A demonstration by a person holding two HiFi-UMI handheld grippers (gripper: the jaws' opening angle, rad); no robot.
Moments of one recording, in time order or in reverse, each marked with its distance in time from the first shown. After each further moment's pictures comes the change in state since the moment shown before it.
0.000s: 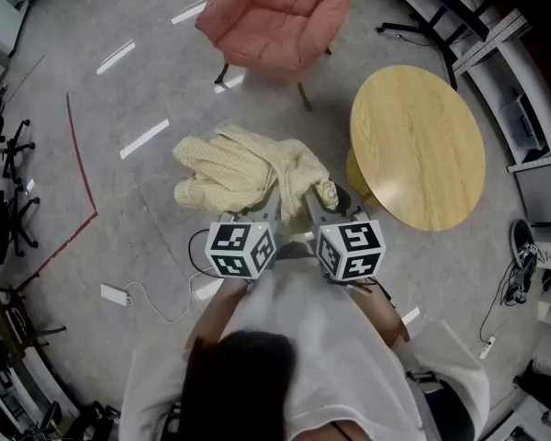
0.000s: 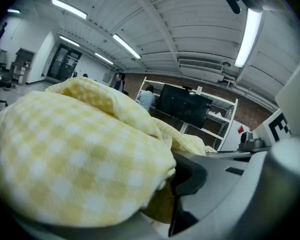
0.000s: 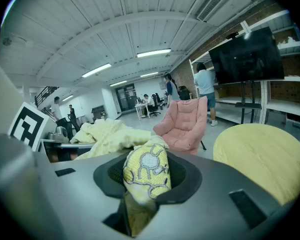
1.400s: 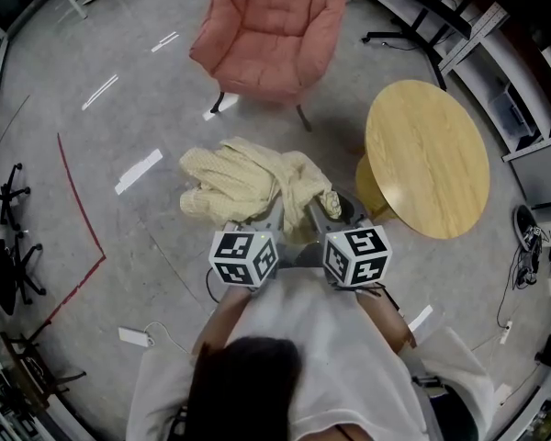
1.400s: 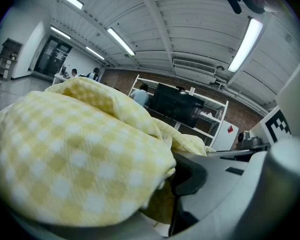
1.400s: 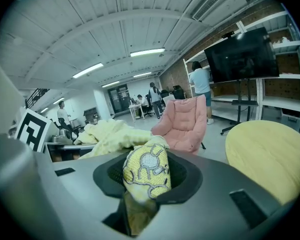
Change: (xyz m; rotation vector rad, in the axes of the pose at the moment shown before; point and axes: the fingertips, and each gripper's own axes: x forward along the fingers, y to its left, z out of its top) left arm 0.020 0.082 0.040 0.025 0.028 -0.135; right arm 0.077 0.040 0.020 0.055 -0.007 -0.070
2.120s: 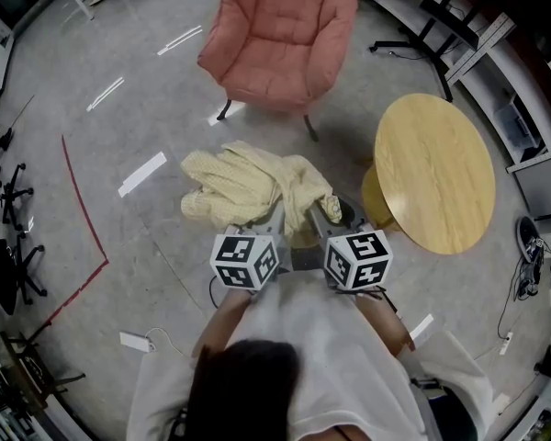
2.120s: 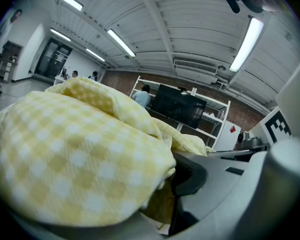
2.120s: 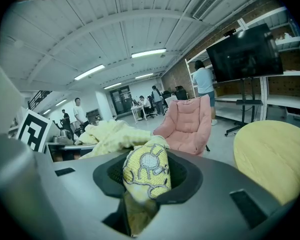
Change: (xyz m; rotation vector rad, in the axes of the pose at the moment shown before) left arm 0.013 0.025 0.013 0.013 -0.013 0.015; right arm 0.030 0.002 0.010 0.004 -0.017 0.030
